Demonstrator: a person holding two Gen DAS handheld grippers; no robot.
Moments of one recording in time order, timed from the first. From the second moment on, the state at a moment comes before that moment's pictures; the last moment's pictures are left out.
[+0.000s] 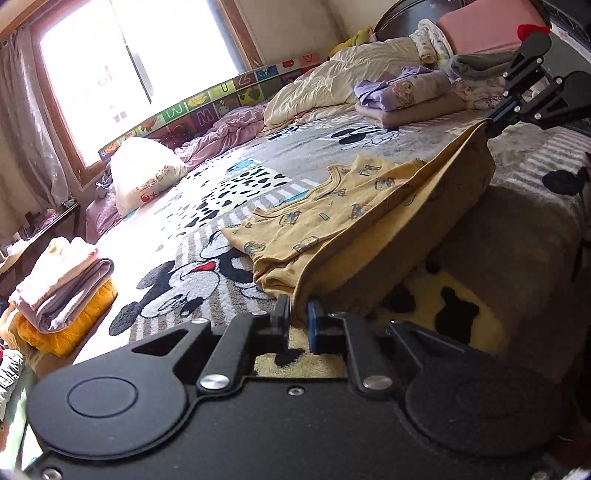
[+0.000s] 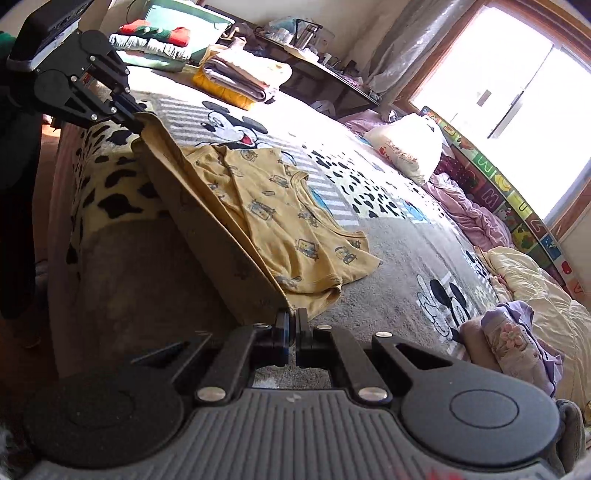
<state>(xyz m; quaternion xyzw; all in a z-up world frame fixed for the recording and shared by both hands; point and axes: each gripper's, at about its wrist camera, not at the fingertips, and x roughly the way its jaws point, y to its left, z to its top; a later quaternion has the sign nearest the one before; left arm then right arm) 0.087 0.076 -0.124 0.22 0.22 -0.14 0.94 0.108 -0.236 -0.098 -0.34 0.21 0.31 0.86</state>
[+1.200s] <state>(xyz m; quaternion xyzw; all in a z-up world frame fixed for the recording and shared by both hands) 0.294 0.102 -0.124 0.07 0.25 -0.05 0.96 0.341 -0.222 -0.147 -0.14 0.24 0.21 0.94</state>
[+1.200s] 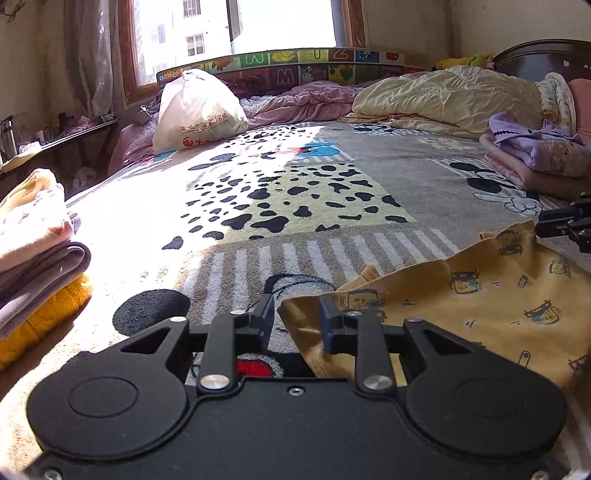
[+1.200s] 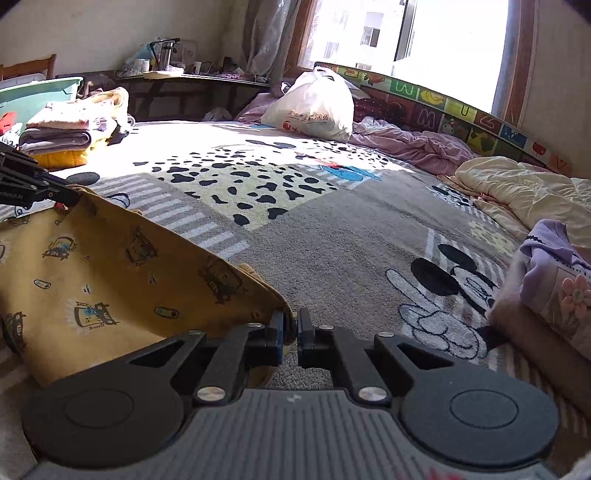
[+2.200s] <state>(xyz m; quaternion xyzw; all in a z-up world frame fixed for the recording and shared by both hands) 0.279 0.094 -0.135 0.02 0.27 -0.20 0.94 0.347 -0.223 -0.150 -0.03 0.28 0.32 0.90</state>
